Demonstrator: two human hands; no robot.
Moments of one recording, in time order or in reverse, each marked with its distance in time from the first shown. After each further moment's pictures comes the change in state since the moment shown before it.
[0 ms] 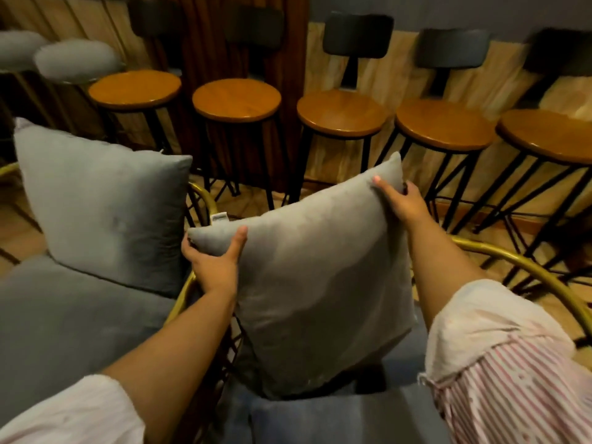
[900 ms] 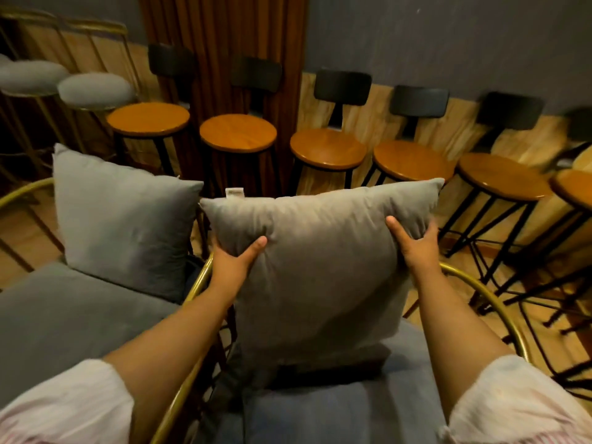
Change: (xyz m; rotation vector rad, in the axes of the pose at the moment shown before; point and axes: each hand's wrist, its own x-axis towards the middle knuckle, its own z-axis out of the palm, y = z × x) left_hand -0.074 0.078 -0.037 -0.035 -0.344 0.100; right_hand -0.122 -0.026 -0.067 0.121 0.239 -0.186
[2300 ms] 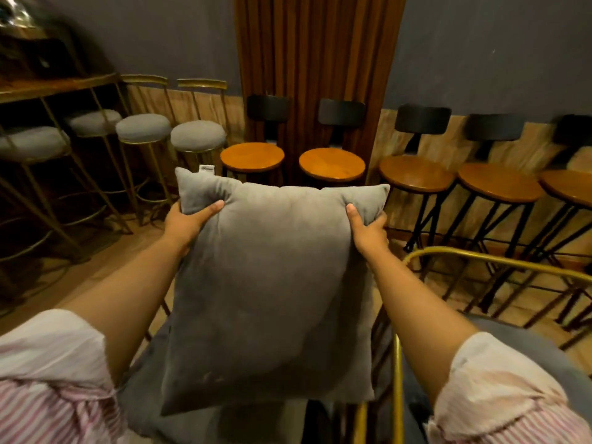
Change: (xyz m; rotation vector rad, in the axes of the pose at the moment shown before) left_hand 0.180 0.124 -0.474 0.207 0.046 -0.022; right_hand -0.231 -0.139 0.416 -0.146 -0.101 0.161
